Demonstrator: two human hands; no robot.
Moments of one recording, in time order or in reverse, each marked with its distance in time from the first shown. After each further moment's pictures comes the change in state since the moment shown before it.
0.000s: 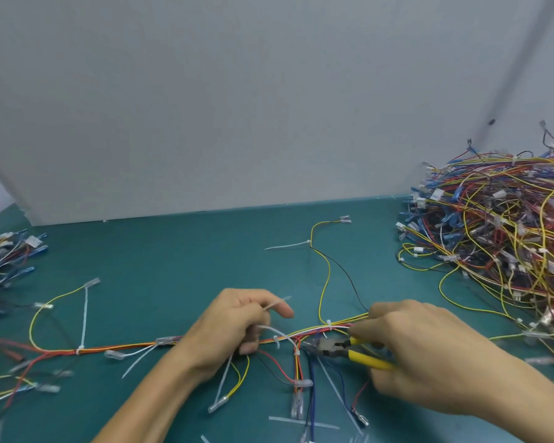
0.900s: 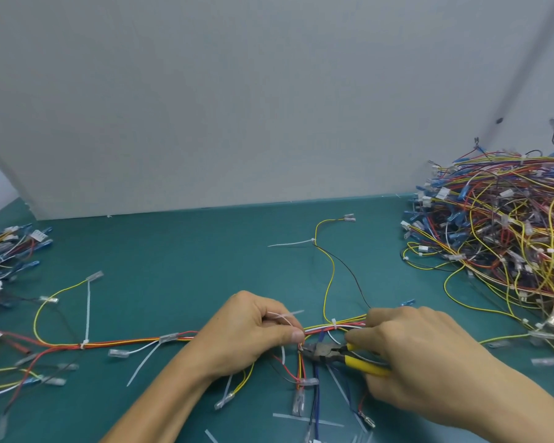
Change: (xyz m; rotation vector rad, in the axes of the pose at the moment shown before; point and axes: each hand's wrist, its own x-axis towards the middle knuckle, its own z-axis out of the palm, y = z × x) left_hand -0.005 0.004 0.006 0.413 -0.049 0.090; right_hand 0.002 -0.010 0.012 -0.102 0.026 0.008
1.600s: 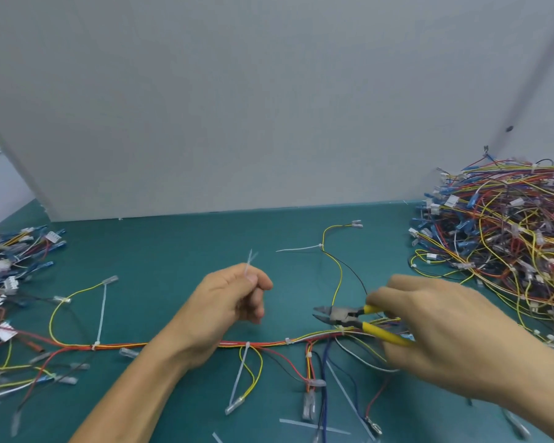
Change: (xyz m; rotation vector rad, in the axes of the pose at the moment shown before) left_hand 0.000 -0.002 -0.026 -0.543 0.266 -0.061; right_hand 0.001 0.017 -0.026 0.059 0.206 0.034
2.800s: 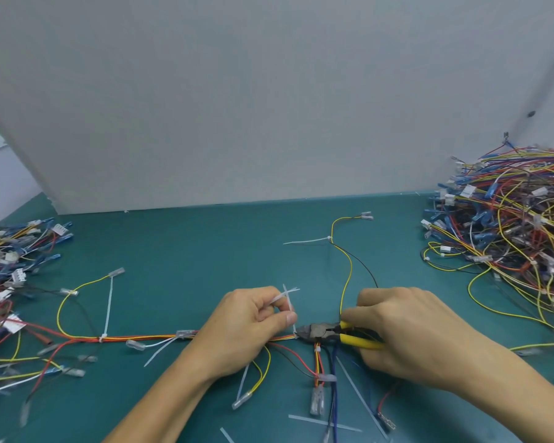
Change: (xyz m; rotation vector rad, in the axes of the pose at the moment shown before) left_hand -0.007 -0.025 0.004 0.638 -0.077 0.171; right_hand 0.027 -0.009 0.042 -0.010 -0.121 -0.150
